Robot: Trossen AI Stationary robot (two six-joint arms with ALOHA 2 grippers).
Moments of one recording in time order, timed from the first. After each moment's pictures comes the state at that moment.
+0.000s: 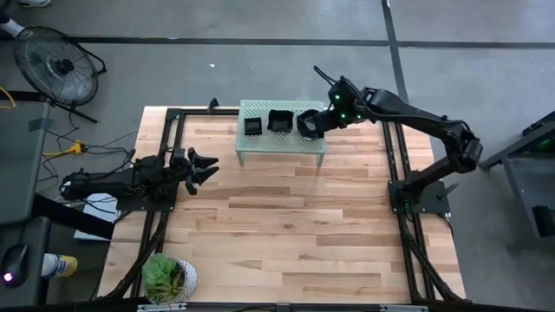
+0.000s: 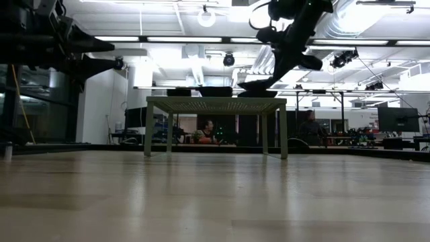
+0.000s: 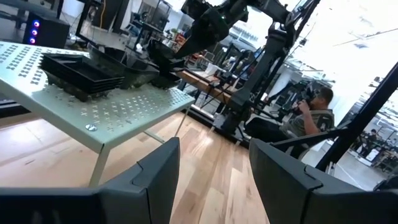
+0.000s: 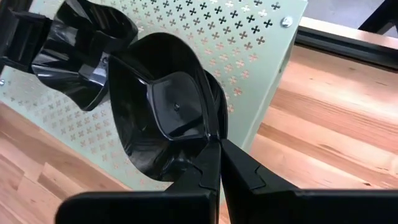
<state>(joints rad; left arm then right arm) 0.05 0.02 0.01 0.10 -0.20 -0.46 -0.56 1.46 1.35 -0.86 0.01 0.67</state>
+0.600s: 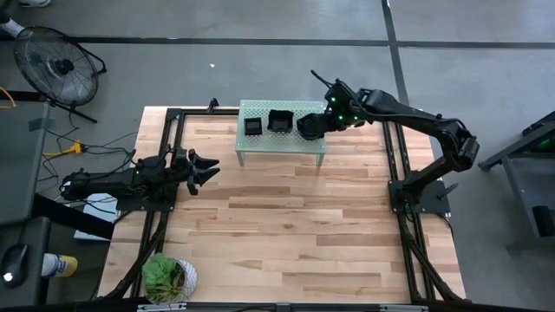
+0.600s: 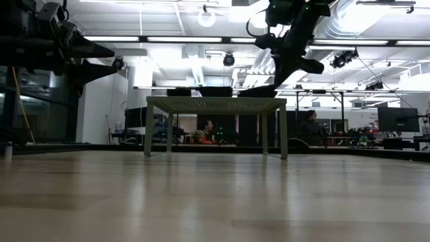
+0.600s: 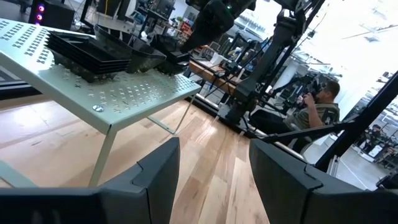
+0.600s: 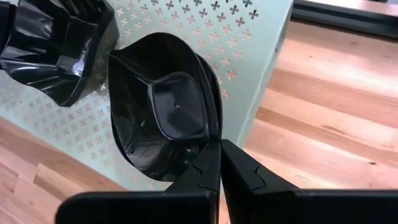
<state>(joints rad) 0.05 0.02 0.01 0.04 -0.20 -0.49 -0.56 1.50 1.35 -0.88 0.00 0.73</state>
